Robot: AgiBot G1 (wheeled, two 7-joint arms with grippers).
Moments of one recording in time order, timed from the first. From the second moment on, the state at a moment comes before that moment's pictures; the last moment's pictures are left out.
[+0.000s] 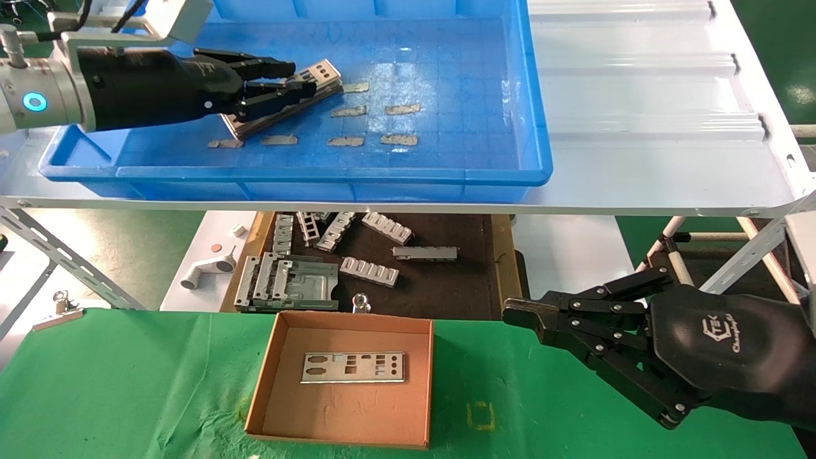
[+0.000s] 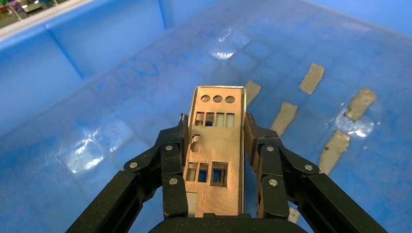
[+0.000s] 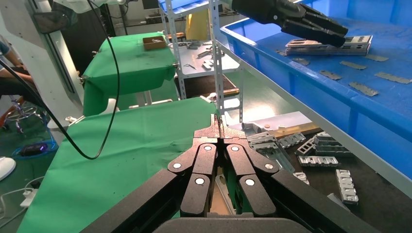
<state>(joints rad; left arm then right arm) -1.99 1.07 0.54 -0.02 1.31 1.24 0.17 1.09 -0.54 -0.44 1.22 -0.61 -1.40 0.09</state>
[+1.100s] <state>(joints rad) -1.85 0.72 0.80 -0.85 0.94 1.60 0.11 1.09 -0.54 -0.44 1.22 -0.61 -1.40 0.09</state>
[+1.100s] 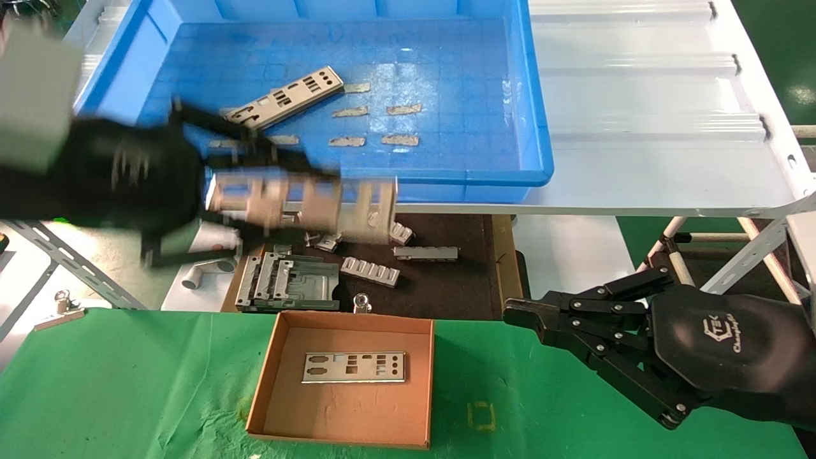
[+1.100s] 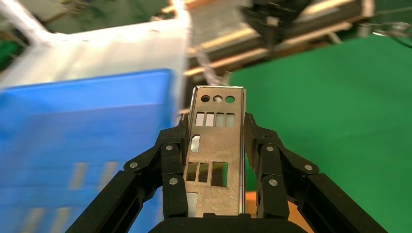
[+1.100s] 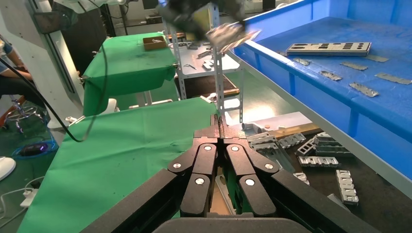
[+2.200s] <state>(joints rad) -1.48 0.95 1.07 -0.78 1.17 1.11 0.21 1.09 -0.54 -0.44 1.22 -0.61 -1.40 0.09</state>
